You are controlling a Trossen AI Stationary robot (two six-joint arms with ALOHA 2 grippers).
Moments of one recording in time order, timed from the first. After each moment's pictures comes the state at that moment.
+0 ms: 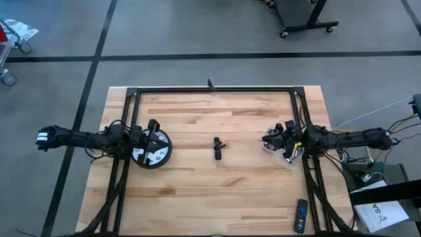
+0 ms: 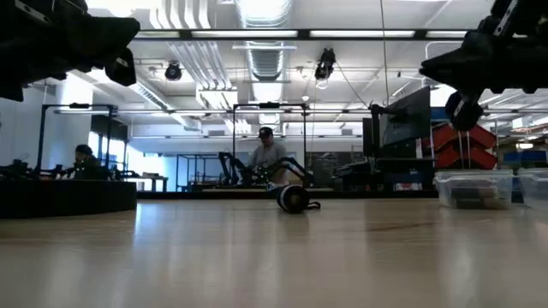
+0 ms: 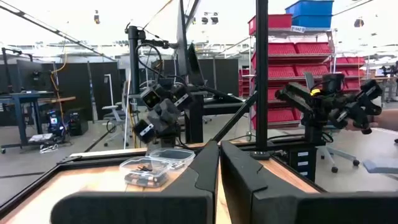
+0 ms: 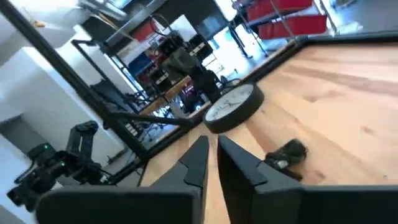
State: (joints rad) left arm 0.00 0.44 0.02 0.64 0.18 -0.01; right arm 0.01 0.37 0.03 0.36 0.03 0.69
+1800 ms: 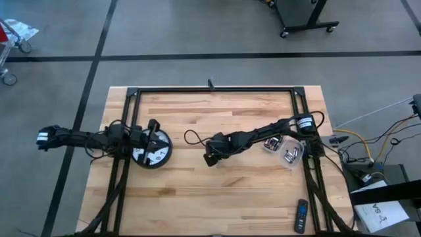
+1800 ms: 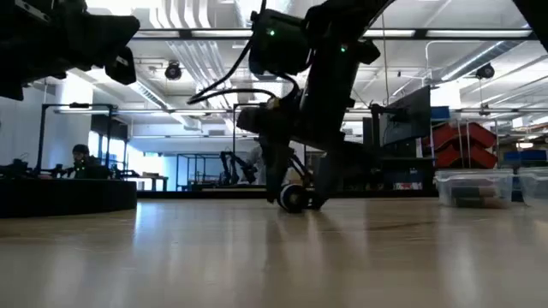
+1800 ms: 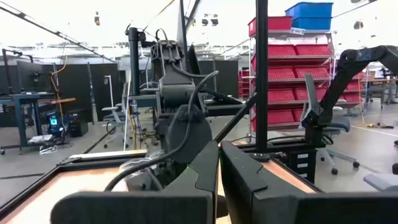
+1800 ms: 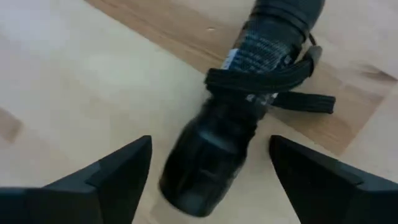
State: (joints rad) left arm 0.00 0.44 0.02 0.64 0.17 -0.01; right arm 0.05 2.06 1.41 -0.59 0.11 1.09
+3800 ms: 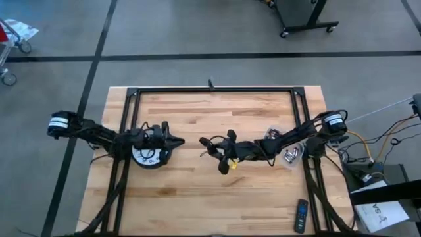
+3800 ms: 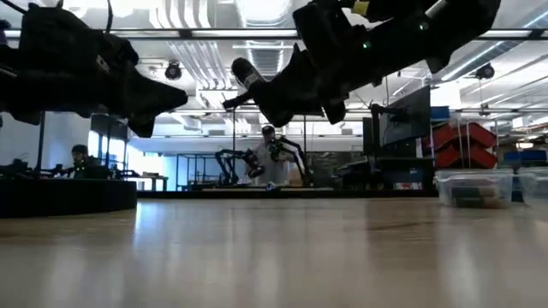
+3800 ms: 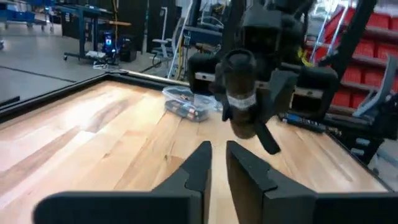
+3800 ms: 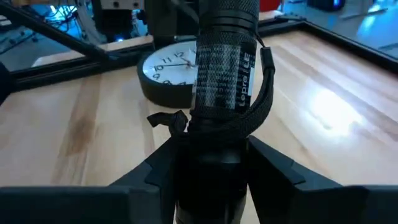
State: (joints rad) left arm 0.00 1.22 0.02 1.26 -0.07 -0.23; right arm 0.17 1.72 0.84 0.57 0.34 0.24
